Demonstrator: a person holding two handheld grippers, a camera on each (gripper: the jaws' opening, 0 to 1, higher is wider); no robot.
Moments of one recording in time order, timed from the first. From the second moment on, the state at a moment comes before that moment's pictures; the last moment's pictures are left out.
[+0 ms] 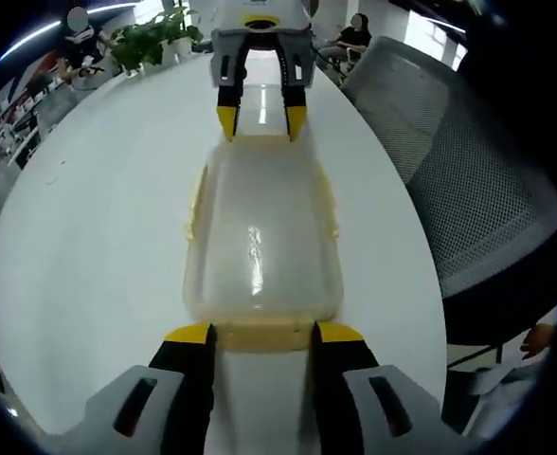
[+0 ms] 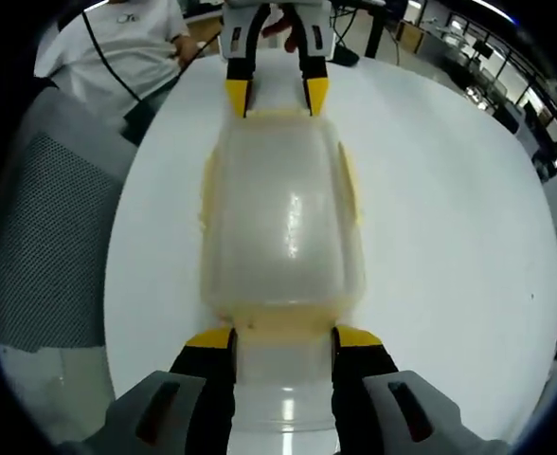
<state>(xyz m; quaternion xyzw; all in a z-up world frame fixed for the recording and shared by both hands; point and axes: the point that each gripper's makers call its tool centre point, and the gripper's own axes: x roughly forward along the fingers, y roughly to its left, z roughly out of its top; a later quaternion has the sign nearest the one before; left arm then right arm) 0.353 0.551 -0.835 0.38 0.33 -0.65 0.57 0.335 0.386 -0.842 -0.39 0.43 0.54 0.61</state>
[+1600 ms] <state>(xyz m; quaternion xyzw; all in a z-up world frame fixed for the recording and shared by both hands) 0.342 0.555 -0.806 0.34 0.34 -0.65 0.60 0.333 0.388 -0.803 -0.35 0.40 0.57 0.62</state>
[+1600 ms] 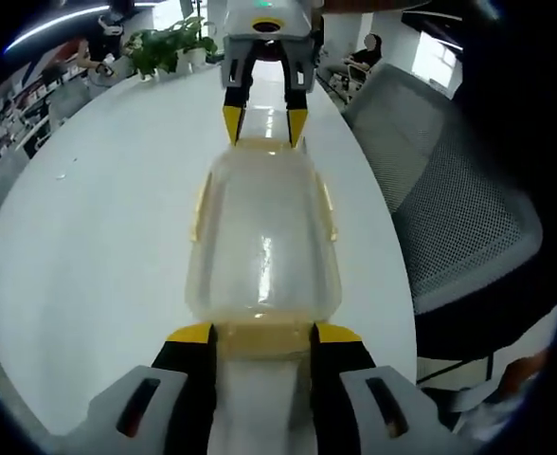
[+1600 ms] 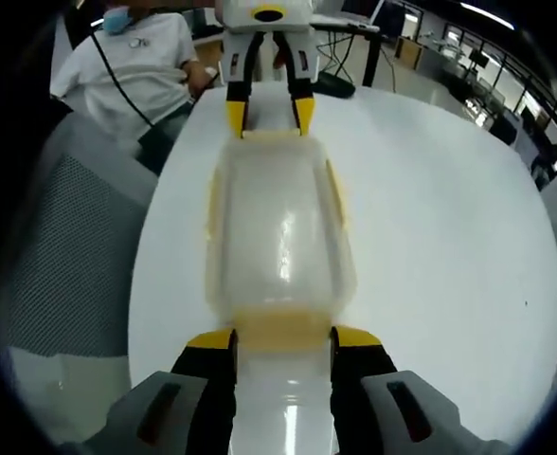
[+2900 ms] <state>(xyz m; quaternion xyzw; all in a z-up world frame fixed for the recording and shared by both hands) 0.349 0.520 -0.759 0.36 0.33 -0.64 0.59 0.336 0.354 -0.759 -0.35 0.38 0.57 0.64</state>
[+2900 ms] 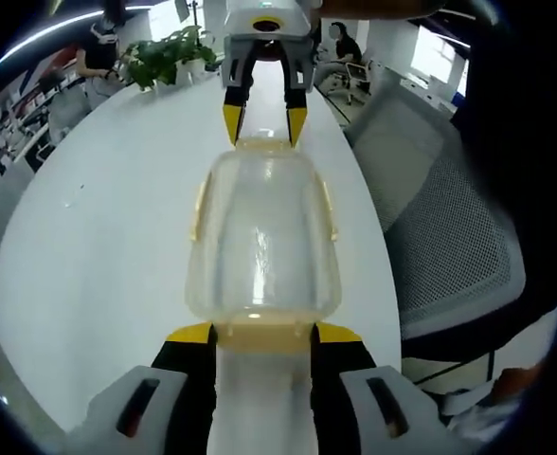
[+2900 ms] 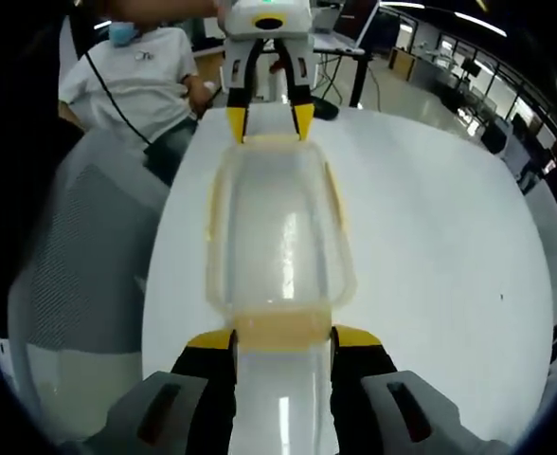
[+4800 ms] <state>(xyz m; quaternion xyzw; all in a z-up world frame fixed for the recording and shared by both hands) 0.343 0.410 -0.764 0.36 0.32 -0.66 0.58 0.322 0.244 -0.763 -0.35 0.41 0.54 0.65</state>
